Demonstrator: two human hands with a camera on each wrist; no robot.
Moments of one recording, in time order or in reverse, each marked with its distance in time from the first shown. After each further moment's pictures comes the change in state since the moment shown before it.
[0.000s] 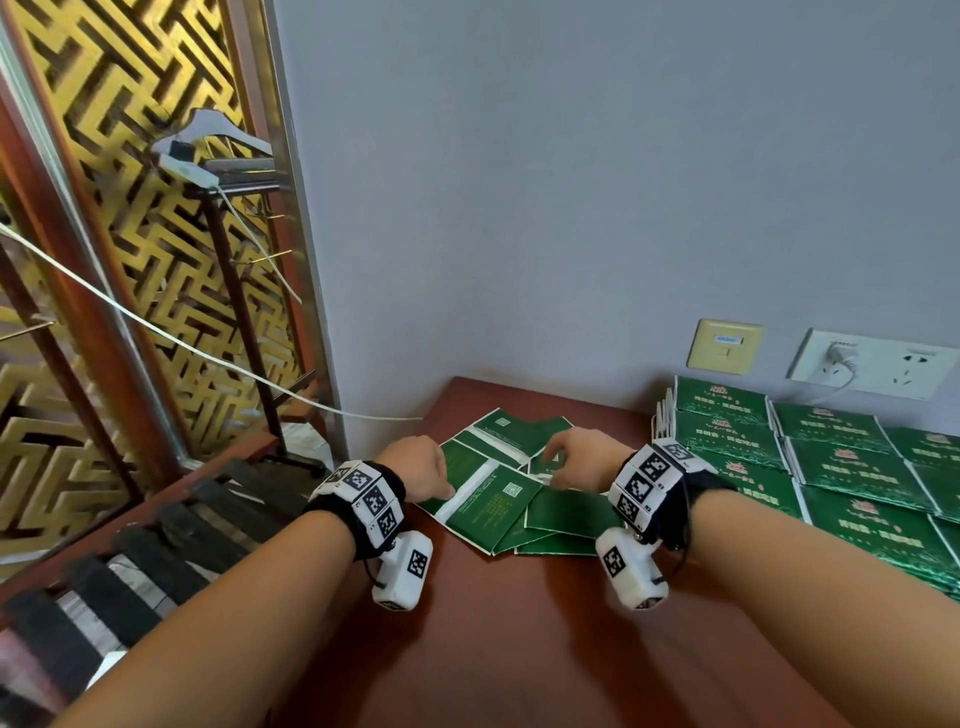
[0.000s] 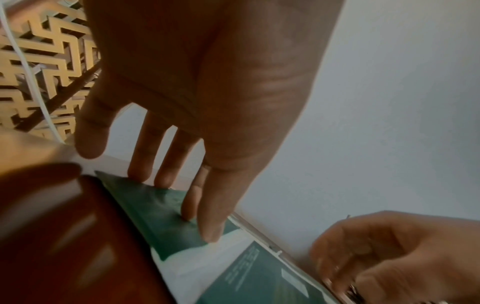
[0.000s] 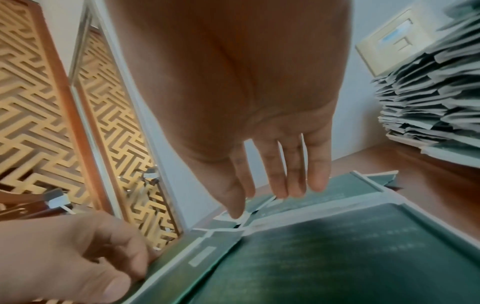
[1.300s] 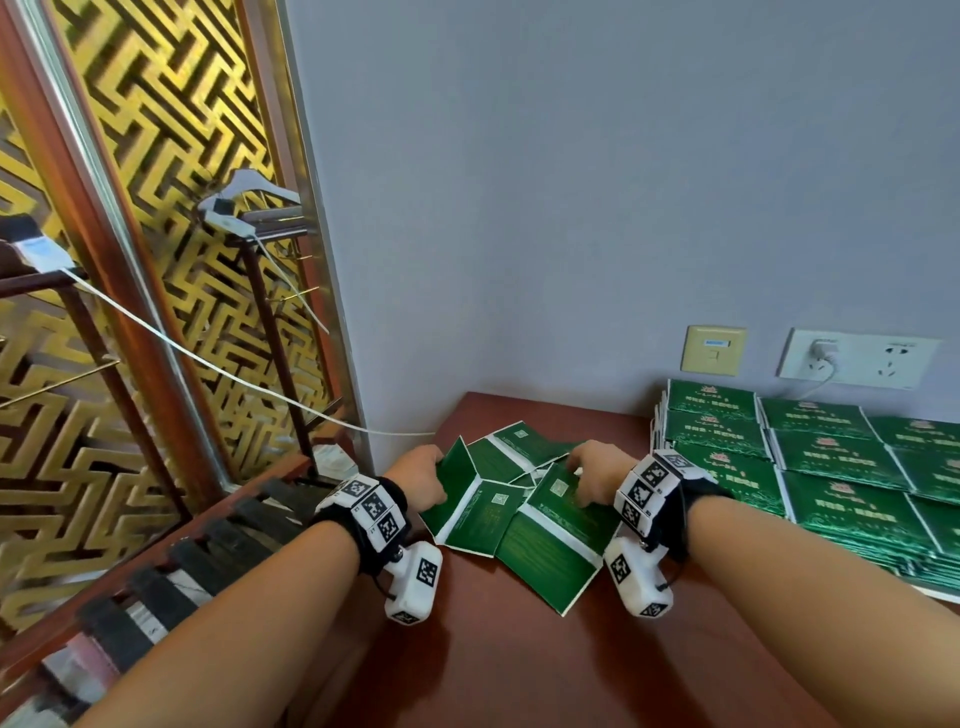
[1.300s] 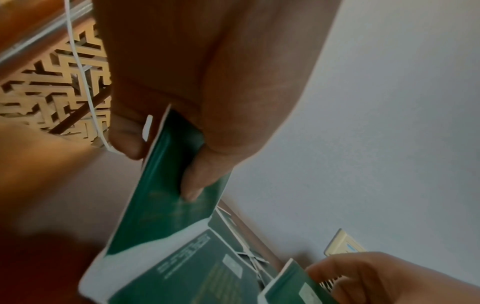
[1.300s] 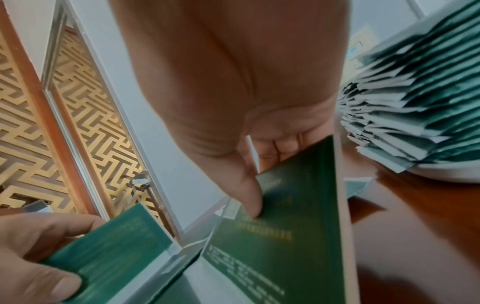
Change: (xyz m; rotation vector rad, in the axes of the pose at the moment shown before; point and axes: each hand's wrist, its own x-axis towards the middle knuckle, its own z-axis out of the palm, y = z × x) left_hand -0.057 0.016 -0.006 -0.161 0.096 -0.061; right_hand -0.049 0.000 0.000 0.045 0.012 0.138
